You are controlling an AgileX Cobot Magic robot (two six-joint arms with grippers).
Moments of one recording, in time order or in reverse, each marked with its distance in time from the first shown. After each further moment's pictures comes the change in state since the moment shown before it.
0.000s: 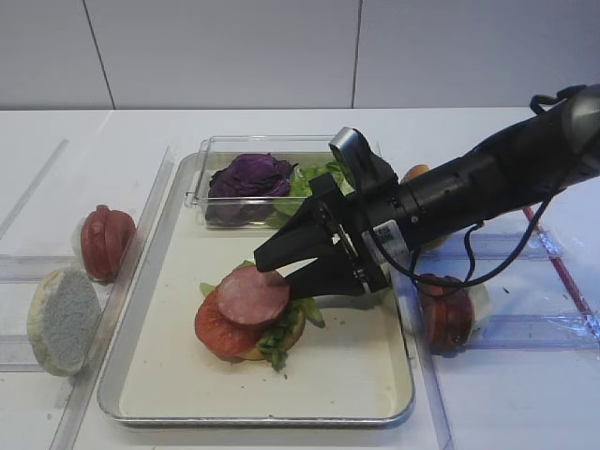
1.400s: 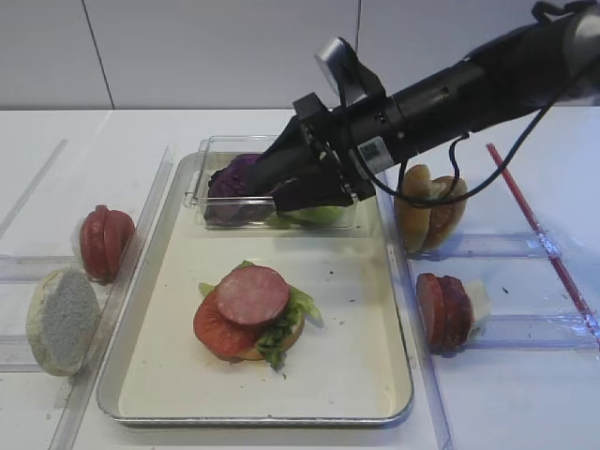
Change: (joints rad) left arm 0.000 0.000 0.000 0.000 0.000 0.000; right arm -0.002 -0.021 -0.265 -0.108 -0.027 0.073
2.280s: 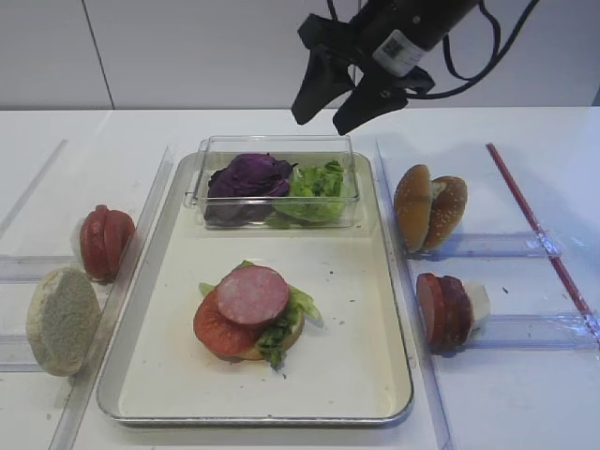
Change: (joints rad) left arm 0.000 0.000 0.000 0.000 0.000 0.000; right arm 0.000 0.000 -0.502 -0.636 0.050 0.568
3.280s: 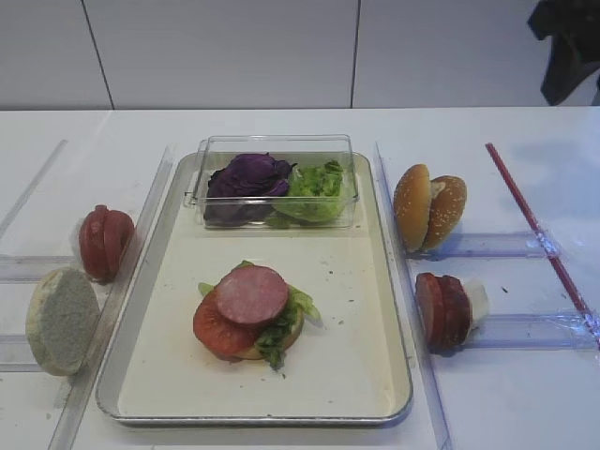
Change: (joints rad) left arm 0.000 0.000 0.000 0.000 0.000 0.000; right arm -0.239 -0.384 0.265 -0.571 0.024 0.186
